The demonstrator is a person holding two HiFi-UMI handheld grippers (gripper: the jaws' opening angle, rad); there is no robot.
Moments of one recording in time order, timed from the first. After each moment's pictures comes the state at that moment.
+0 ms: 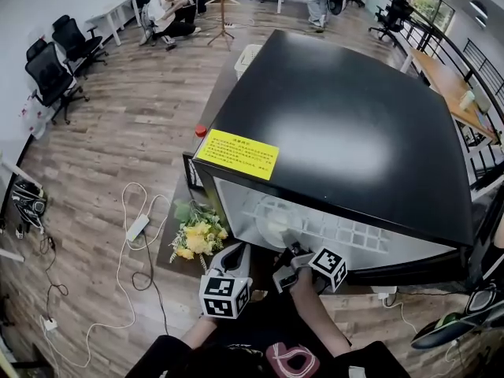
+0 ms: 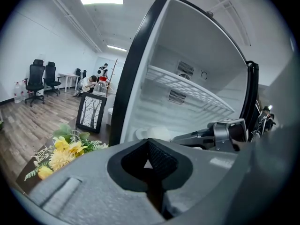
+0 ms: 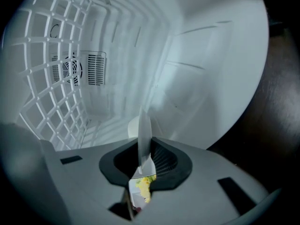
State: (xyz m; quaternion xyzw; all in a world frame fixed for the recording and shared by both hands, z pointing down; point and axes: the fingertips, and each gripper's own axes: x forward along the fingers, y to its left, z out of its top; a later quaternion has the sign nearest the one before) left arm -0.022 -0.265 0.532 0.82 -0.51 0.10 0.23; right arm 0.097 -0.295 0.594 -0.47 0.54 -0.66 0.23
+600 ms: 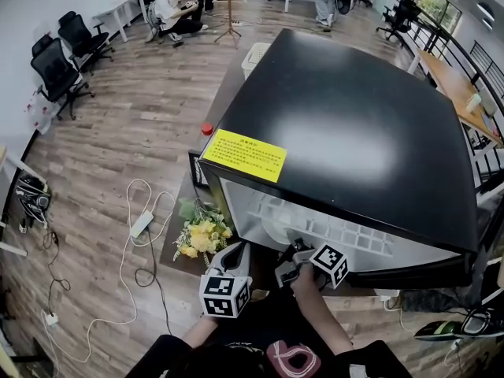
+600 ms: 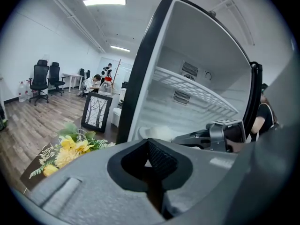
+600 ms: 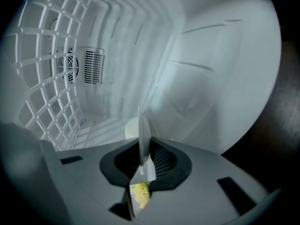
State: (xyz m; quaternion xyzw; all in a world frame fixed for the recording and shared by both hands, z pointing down) left arm -0.035 -0.266 0.535 0.81 -0.53 0.10 0.24; right arm 0.098 -0.309 0.604 -0.49 0.54 -0.65 0.22
